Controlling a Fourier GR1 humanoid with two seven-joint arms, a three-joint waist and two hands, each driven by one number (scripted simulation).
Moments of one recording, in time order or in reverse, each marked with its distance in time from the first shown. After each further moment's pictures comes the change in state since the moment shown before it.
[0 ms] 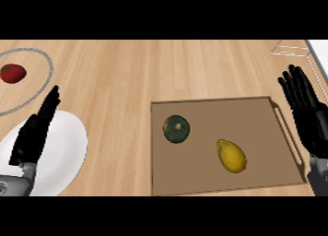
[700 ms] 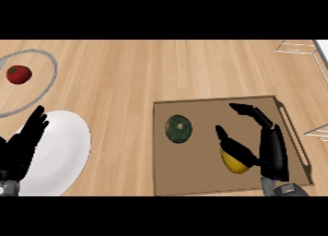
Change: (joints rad) left arm 0.128 -0.009 0.120 0.048 0.186 -0.111 0.007; right arm 0.065 0.149 0.277 -0.089 0.597 -0.523 0.299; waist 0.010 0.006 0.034
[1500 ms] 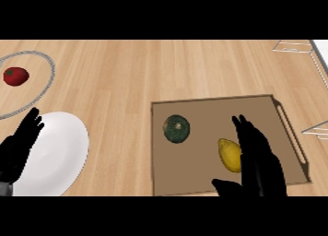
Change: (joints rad) left arm 0.009 0.007 0.042 0.021 0.033 -0.042 0.005; right arm 0.083 -0.011 0.221 -0.264 0.738 0.405 0.783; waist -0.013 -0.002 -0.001
